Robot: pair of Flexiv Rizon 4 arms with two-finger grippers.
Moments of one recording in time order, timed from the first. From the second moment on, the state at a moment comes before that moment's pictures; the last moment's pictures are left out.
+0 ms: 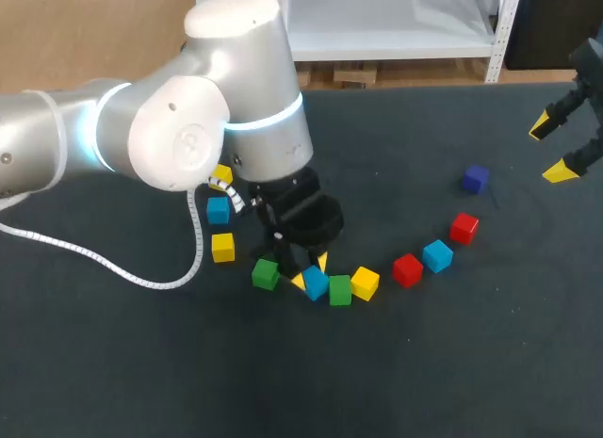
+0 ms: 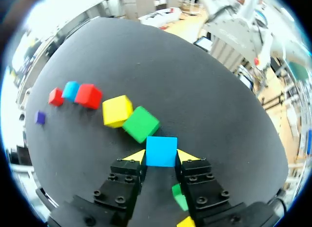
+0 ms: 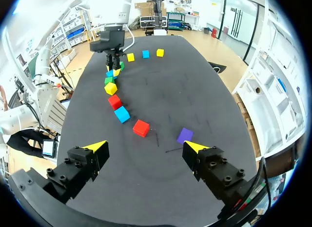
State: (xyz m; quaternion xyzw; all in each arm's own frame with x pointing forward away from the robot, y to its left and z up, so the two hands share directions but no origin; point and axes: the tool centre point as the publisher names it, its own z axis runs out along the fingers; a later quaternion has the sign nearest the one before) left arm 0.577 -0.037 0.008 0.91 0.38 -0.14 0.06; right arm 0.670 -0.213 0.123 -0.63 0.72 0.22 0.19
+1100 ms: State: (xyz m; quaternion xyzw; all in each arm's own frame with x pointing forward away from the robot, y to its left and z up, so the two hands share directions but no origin) left arm 0.684 -0.071 0.026 0.74 0.65 -0.12 0.09; right arm 0.670 -0.213 0.123 -0.63 0.72 0.22 0.19
